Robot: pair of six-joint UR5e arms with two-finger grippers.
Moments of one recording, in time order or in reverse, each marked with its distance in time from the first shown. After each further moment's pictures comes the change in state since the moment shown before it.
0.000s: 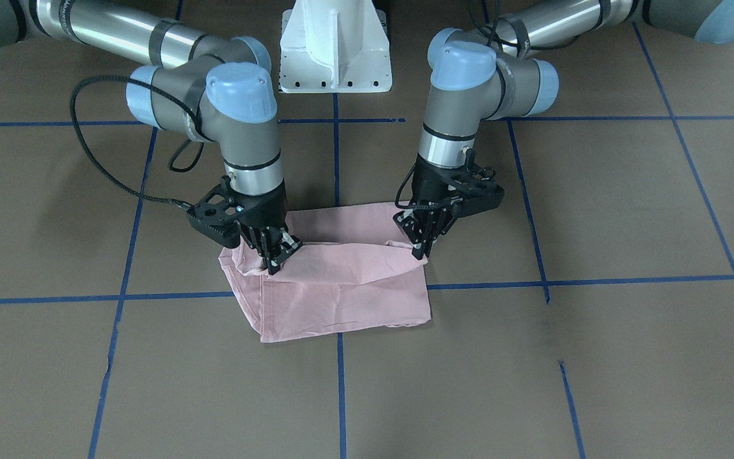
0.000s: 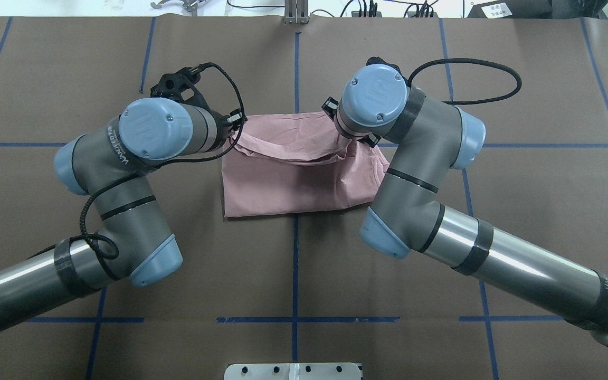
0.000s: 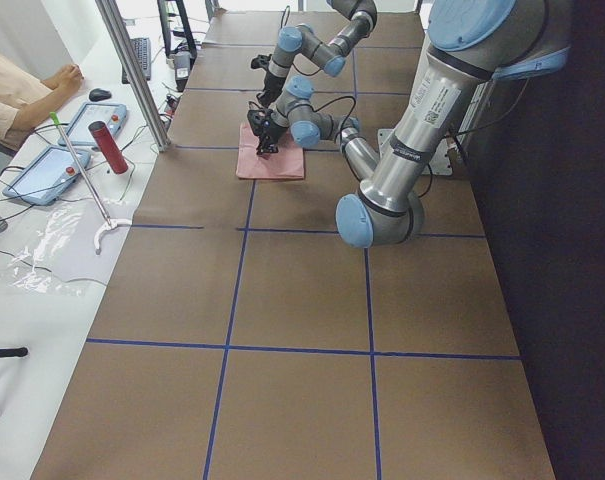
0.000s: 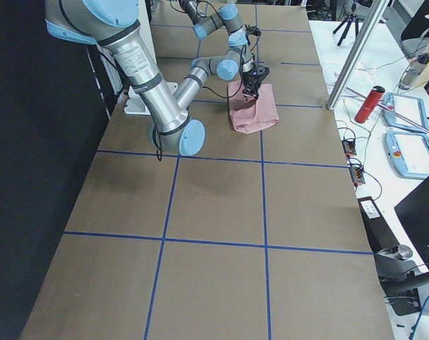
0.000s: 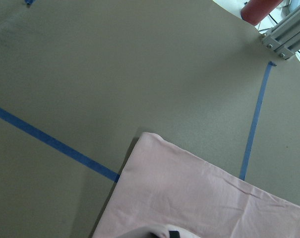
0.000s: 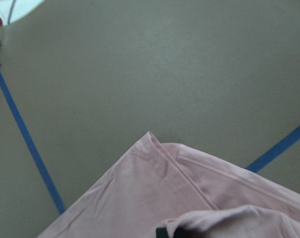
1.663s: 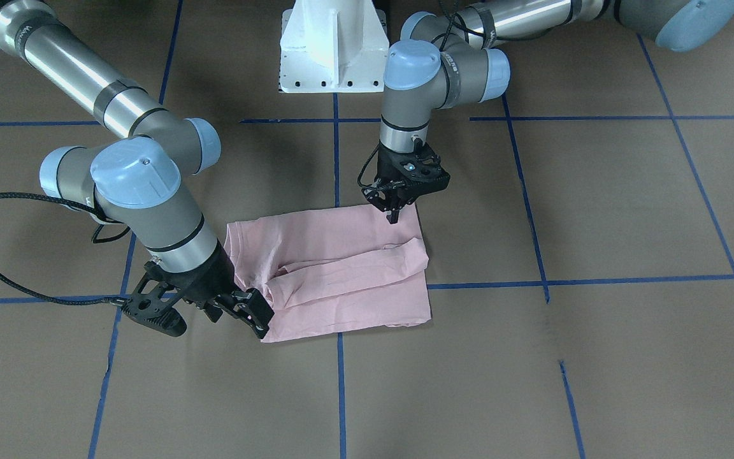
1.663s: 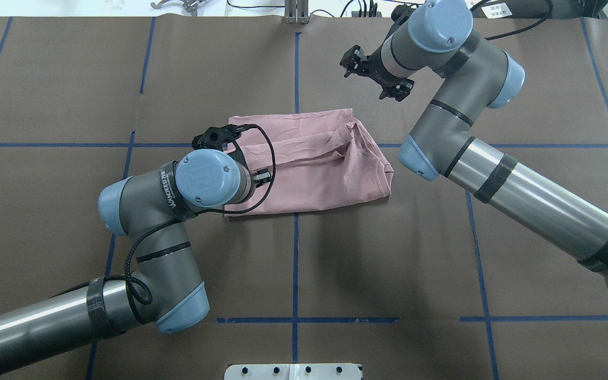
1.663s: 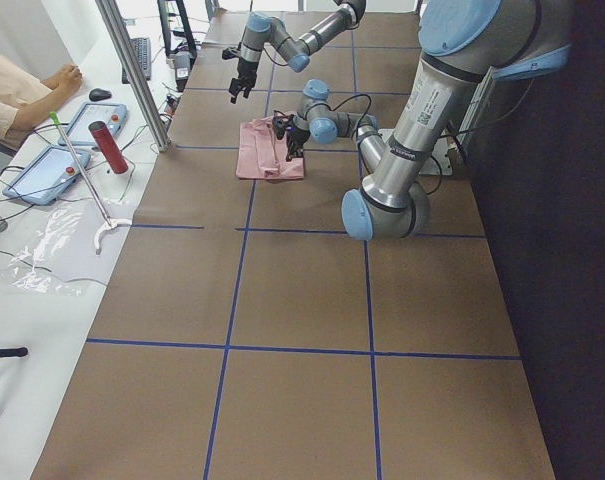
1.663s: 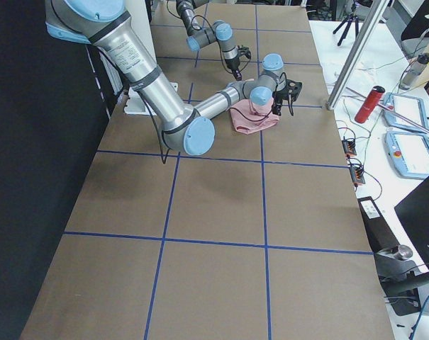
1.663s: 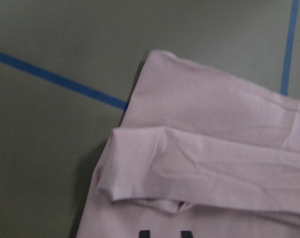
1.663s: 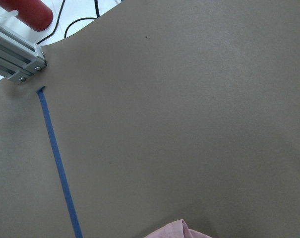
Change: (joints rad) left arm 0.155 0.004 -0.081 0.205 -0.034 0.044; right arm 0.186 -0.013 -0.141 0.297 0.272 -0.246
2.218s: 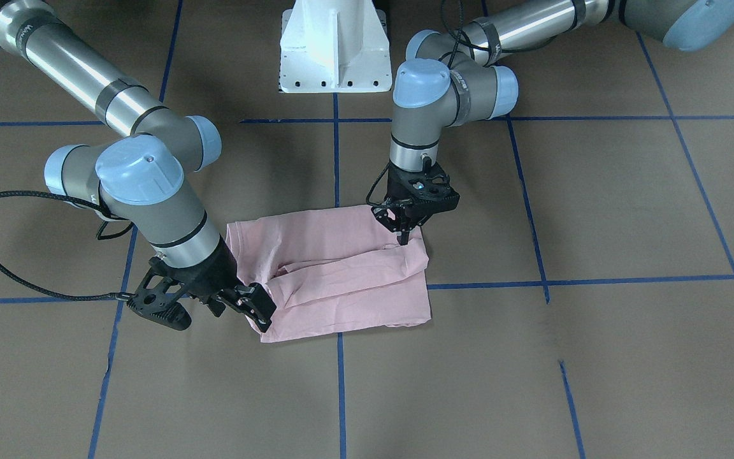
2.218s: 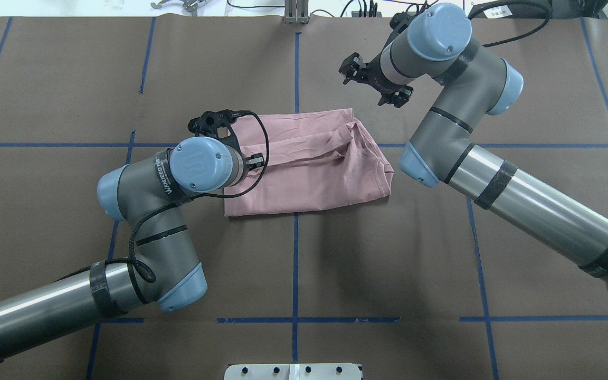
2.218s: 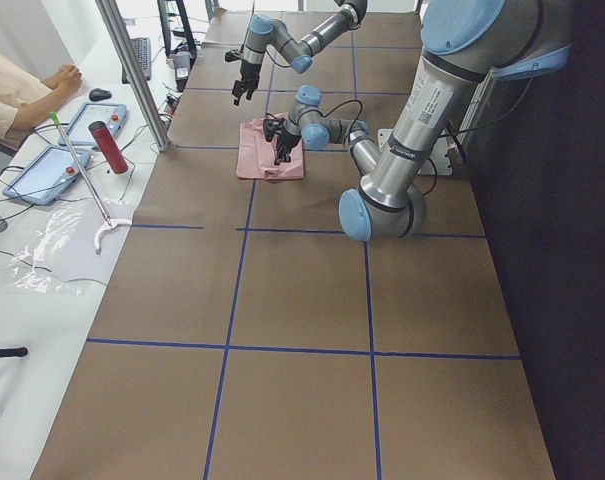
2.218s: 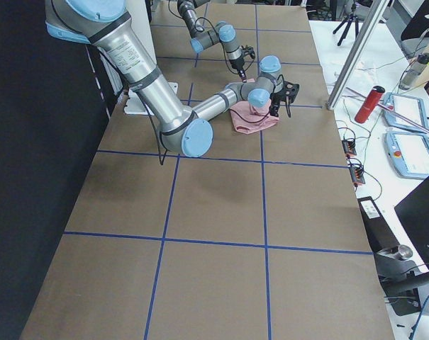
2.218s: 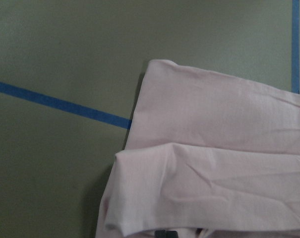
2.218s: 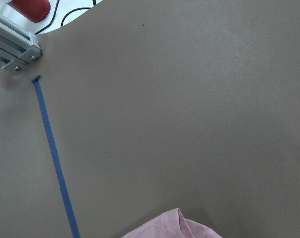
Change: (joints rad) left arm -0.045 -0.006 0.083 -0.101 0.025 0.070; right arm -0.015 -0.008 0.007 0.005 0.000 0.005
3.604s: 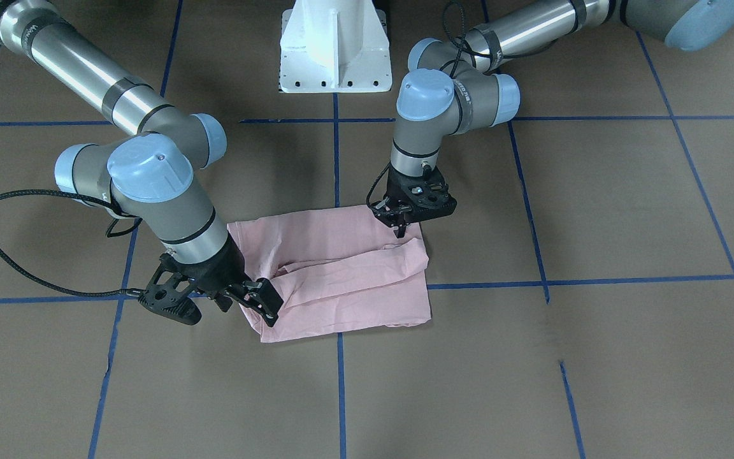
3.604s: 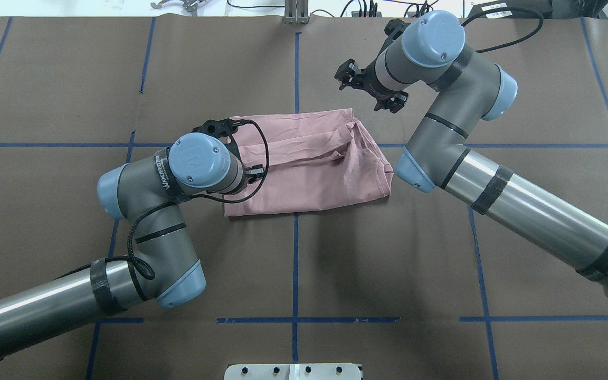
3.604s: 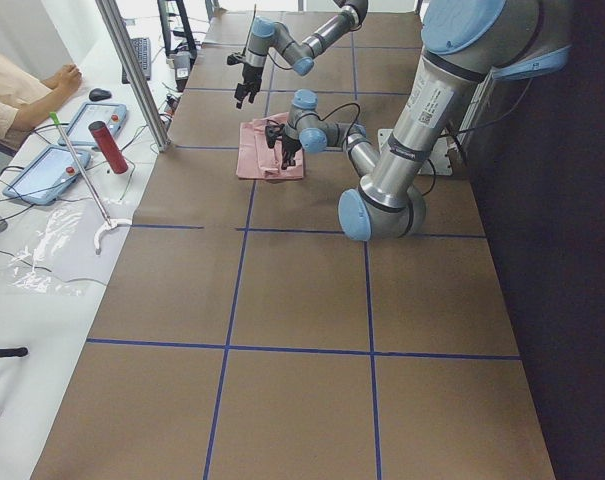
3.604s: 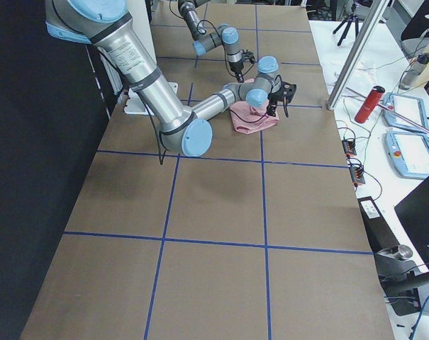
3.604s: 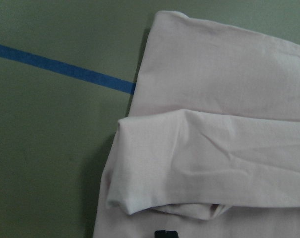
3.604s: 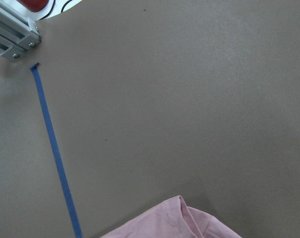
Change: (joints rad) left arm -0.007 0.003 0.012 0.012 -0.136 0.000; right arm -0.016 0.001 -0.001 0.002 -0.003 0.003
